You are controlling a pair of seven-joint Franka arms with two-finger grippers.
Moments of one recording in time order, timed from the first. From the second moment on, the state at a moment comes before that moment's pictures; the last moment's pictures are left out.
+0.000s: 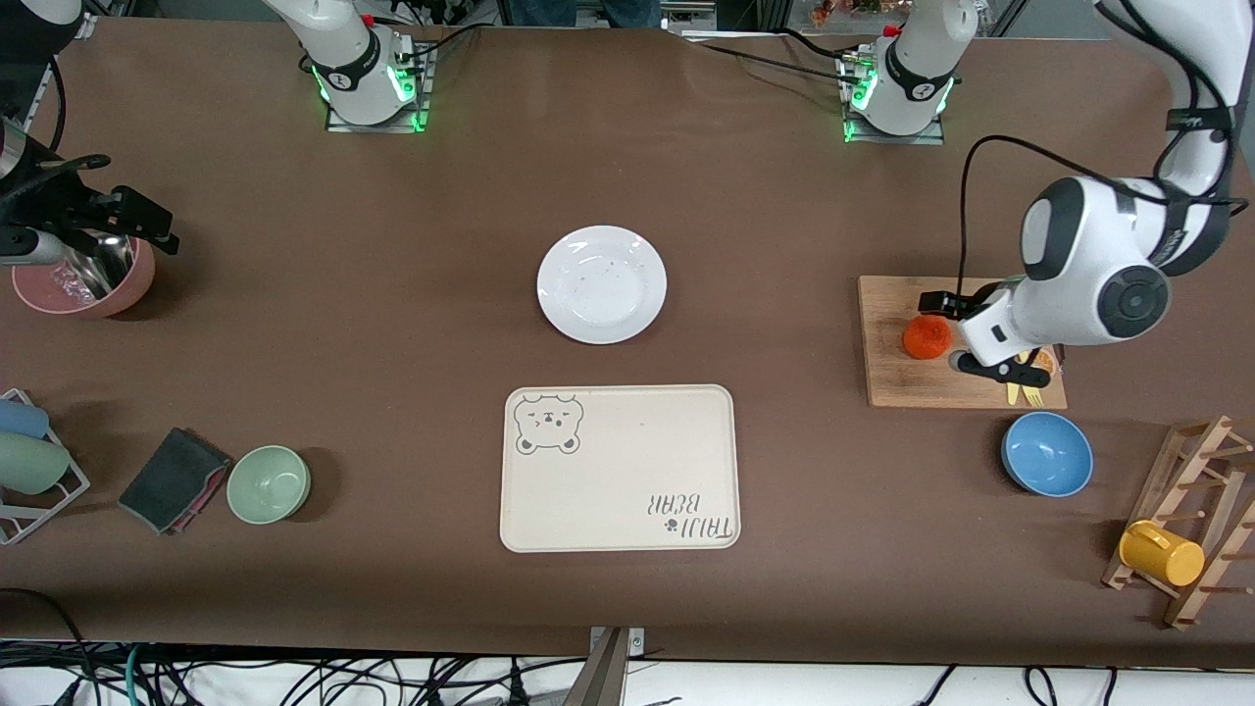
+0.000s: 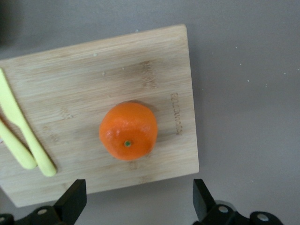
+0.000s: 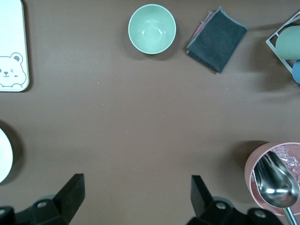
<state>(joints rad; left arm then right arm) -0.01 0.31 -0.04 -1.98 -0.02 1.94 0.15 0.03 -0.07 -0.09 -1.82 0.00 1.76 -0.09</state>
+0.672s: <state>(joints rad) 0.04 0.40 -0.04 -1.98 -0.03 2.04 0.15 0.03 -0.07 -0.09 -1.82 0.00 1.76 -0.09</state>
